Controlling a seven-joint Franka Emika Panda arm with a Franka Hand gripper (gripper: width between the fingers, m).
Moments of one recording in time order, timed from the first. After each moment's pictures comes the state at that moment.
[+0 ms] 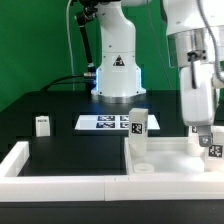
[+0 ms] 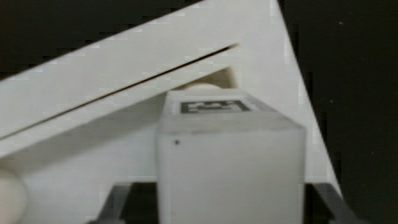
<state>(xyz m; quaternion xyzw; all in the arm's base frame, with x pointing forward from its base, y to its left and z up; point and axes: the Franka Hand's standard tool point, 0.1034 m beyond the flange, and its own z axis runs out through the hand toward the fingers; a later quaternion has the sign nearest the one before) 0.622 0.104 0.070 -0.54 0.84 0.02 0.11</state>
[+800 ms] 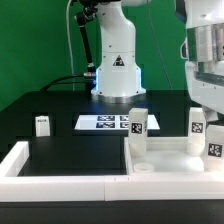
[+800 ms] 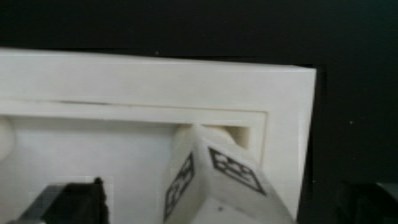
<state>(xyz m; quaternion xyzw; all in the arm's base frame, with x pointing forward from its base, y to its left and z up) 0.625 0.126 0.077 -0.74 0.67 0.00 0.08</state>
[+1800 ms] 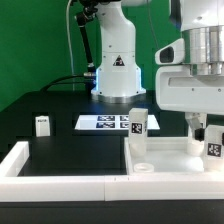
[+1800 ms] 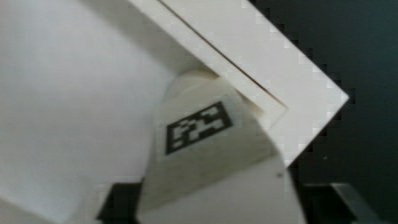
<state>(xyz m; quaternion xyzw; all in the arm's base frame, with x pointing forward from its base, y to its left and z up) 0.629 0.113 0.072 -0.88 0.47 -0.05 0.06</state>
